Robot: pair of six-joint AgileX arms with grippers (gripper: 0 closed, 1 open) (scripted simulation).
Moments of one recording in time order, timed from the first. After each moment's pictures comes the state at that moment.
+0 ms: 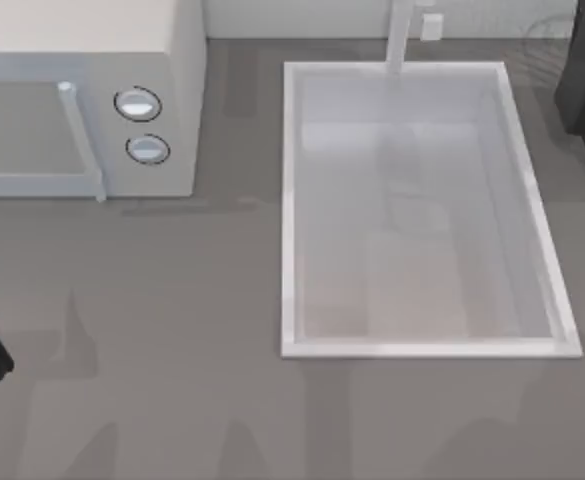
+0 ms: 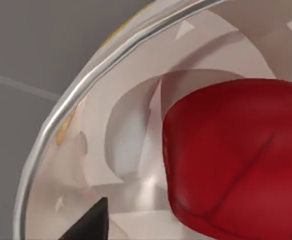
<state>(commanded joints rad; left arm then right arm) 0.00 0.00 0.00 0.00 0.00 0.00 -0.37 1.59 0.93 -0.91 0.00 -0.36</state>
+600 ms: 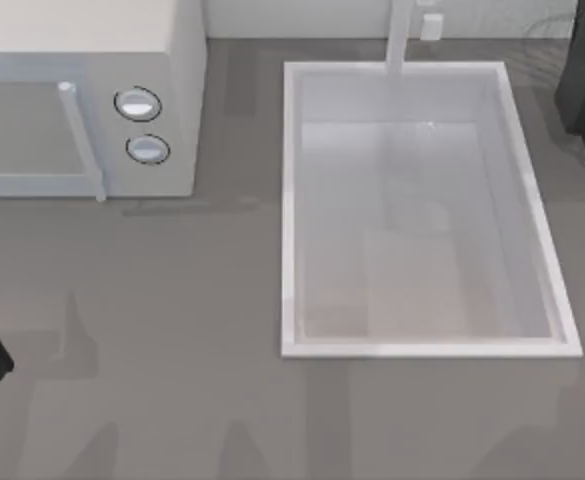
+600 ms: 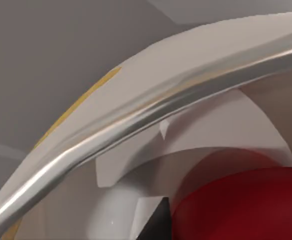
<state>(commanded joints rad) 0.00 0.00 0.00 0.00 0.00 0.00 -0.37 1.74 0.76 -0.60 0.00 -0.35</state>
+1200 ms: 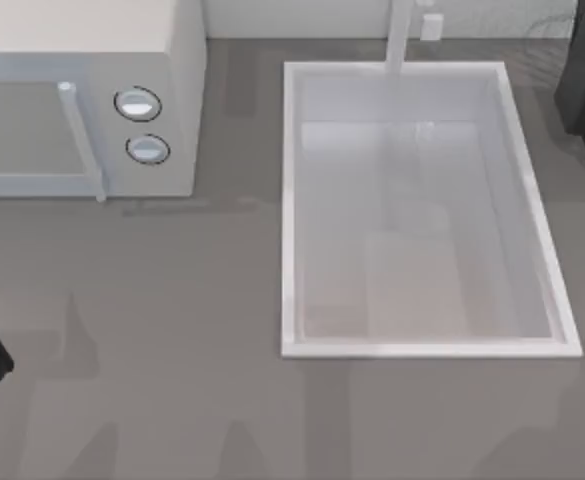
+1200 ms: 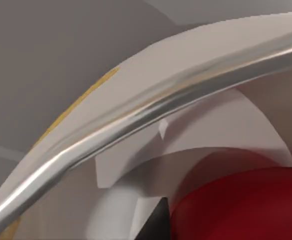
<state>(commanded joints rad) 0.00 0.00 0.00 0.00 0.00 0.00 -0.37 1.74 0.76 -0.60 0.00 -0.35</state>
